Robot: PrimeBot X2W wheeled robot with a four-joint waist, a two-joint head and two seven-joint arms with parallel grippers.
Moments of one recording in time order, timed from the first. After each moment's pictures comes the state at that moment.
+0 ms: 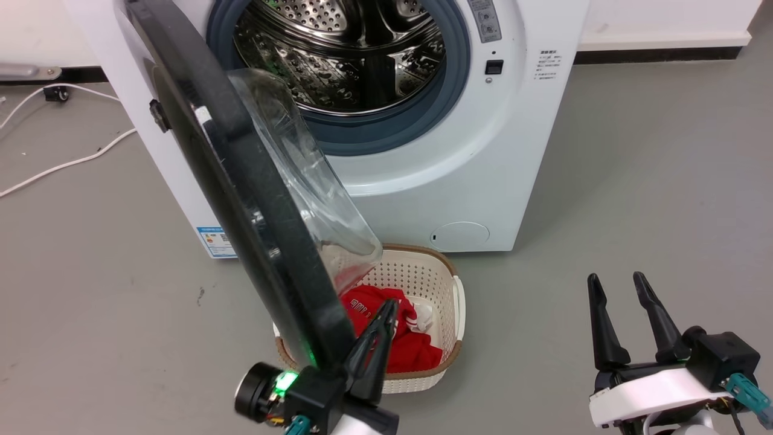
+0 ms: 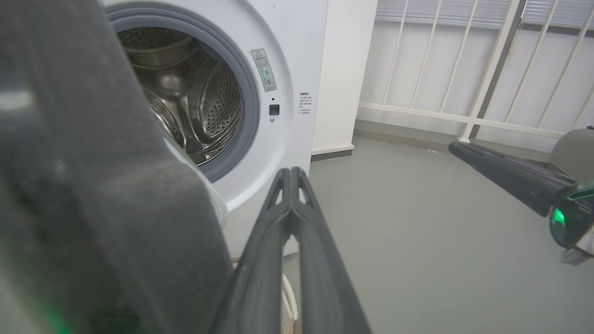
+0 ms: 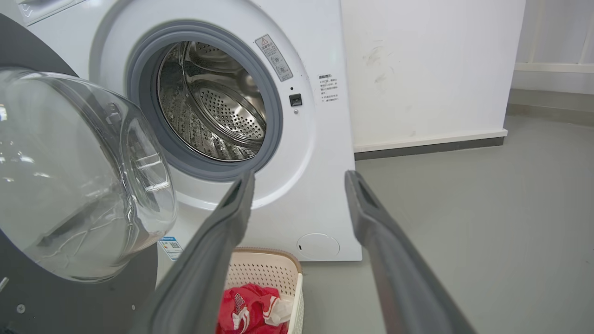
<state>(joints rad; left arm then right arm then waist) -0.05 0.11 -0.51 0.01 -0.19 0.09 -0.25 -0.02 -0.05 0.02 0.14 0.22 0.13 -0.26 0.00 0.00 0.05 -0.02</state>
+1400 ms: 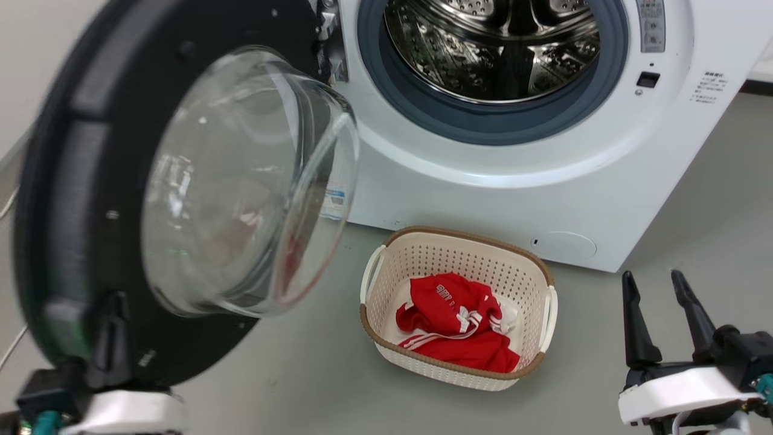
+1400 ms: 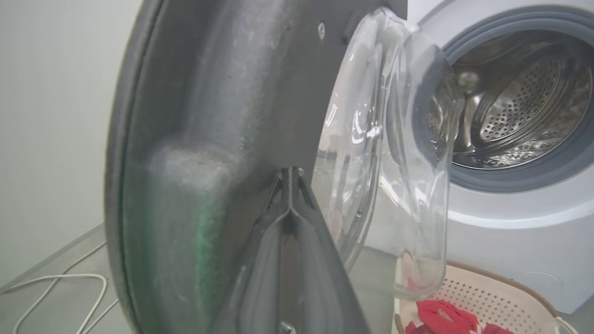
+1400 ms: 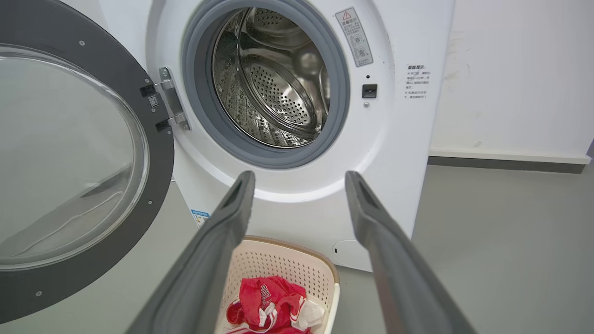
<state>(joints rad) 0.11 0.33 -0.06 -0.10 -0.37 0.26 -0.23 0.01 -0.05 -0.06 0.06 0.14 0.13 -0.21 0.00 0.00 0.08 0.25</state>
